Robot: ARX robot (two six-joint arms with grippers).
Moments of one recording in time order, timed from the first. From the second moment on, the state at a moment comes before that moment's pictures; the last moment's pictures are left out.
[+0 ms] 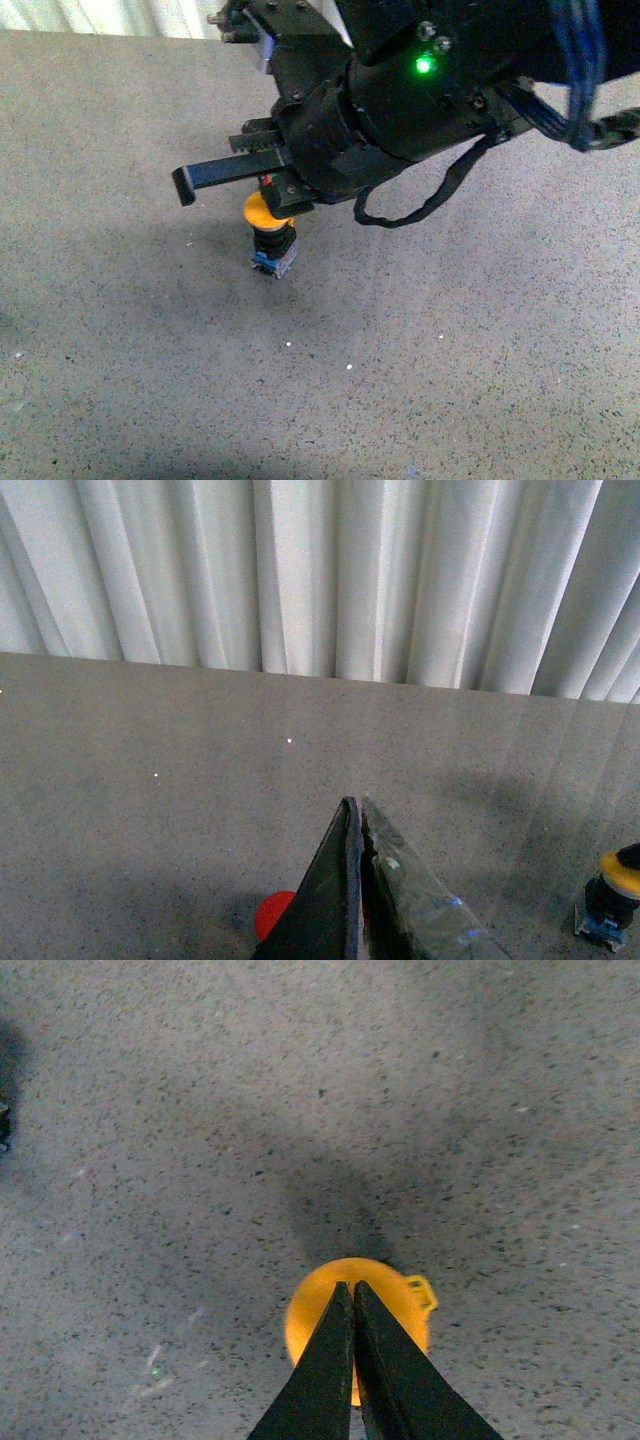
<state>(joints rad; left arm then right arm) 0.00 0.02 0.01 0.00 0.00 -0.01 0.49 1.97 1.14 0.04 -0.13 0.11</state>
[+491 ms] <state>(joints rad) 0.00 0.02 0.01 0.00 0.00 -0.01 0.39 1.35 0.68 0.56 0.16 0.07</state>
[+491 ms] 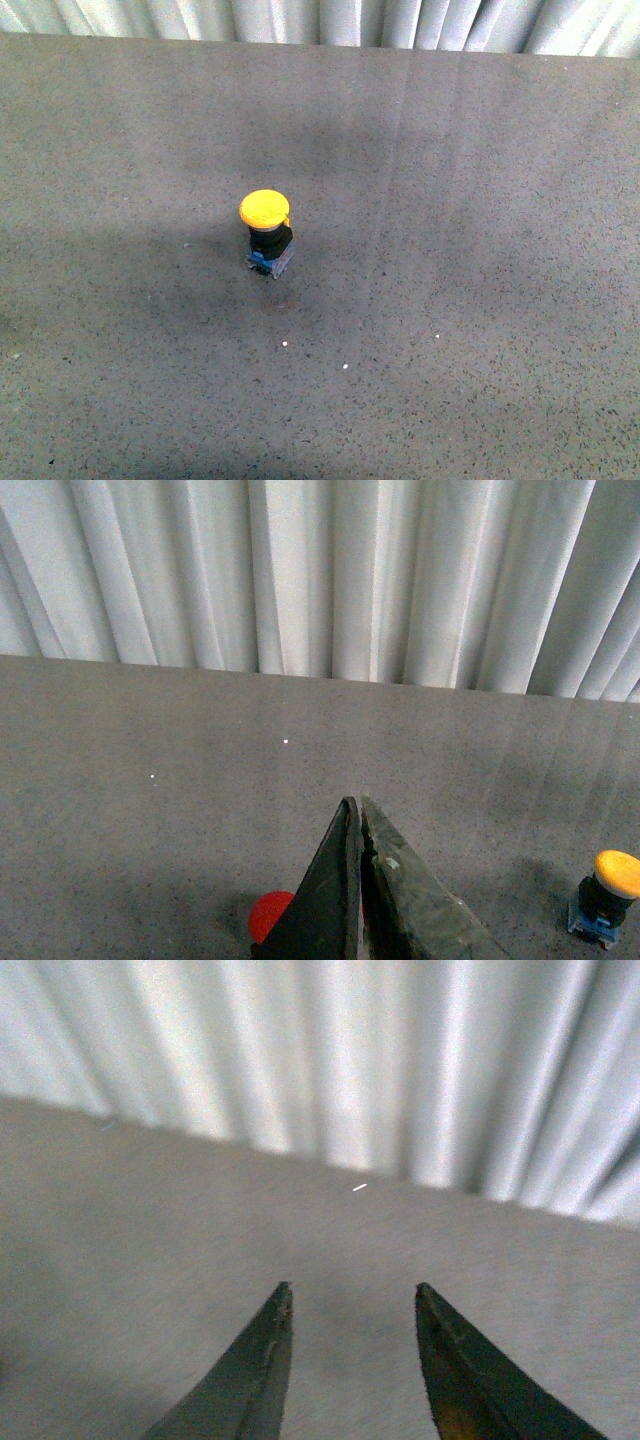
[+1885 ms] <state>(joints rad) 0.00 0.02 0.01 0.00 0.00 -0.01 0.00 0.55 0.02 0.54 0.00 0.01</state>
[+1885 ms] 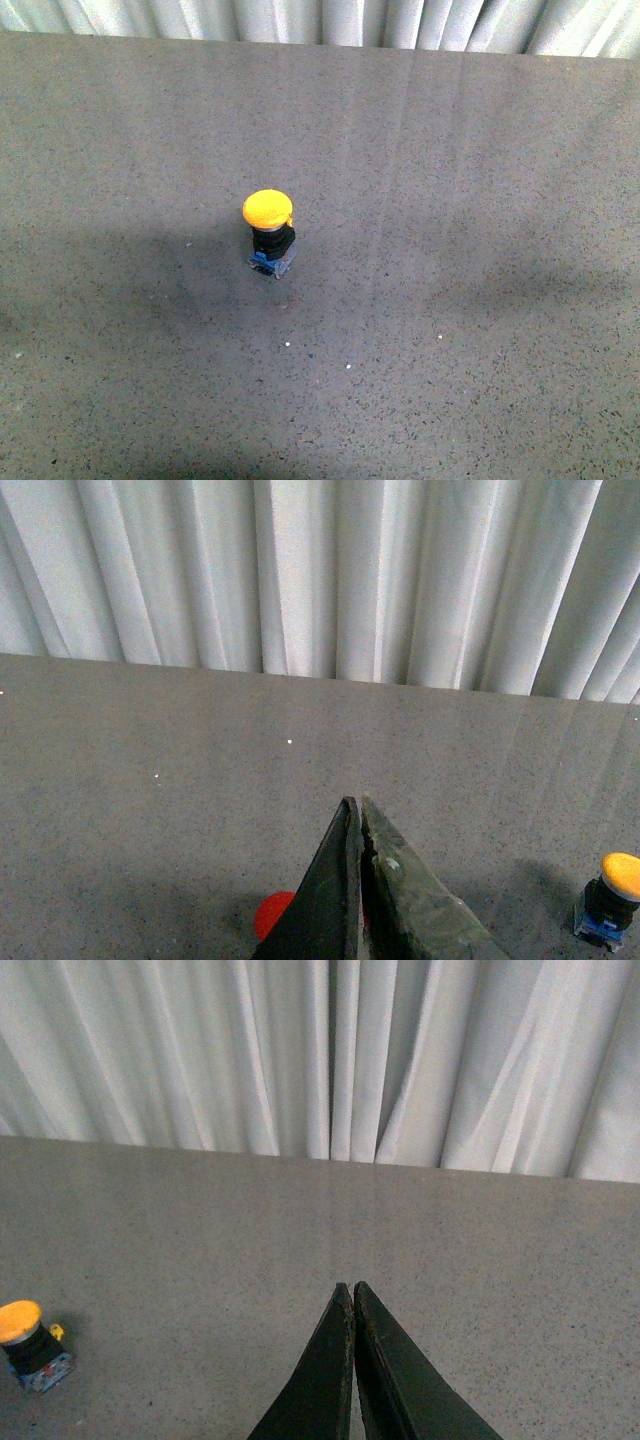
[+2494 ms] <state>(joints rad) 0.00 0.02 0.01 0.00 0.00 -0.01 0.00 0.26 0.02 0.26 0.00 0.01</state>
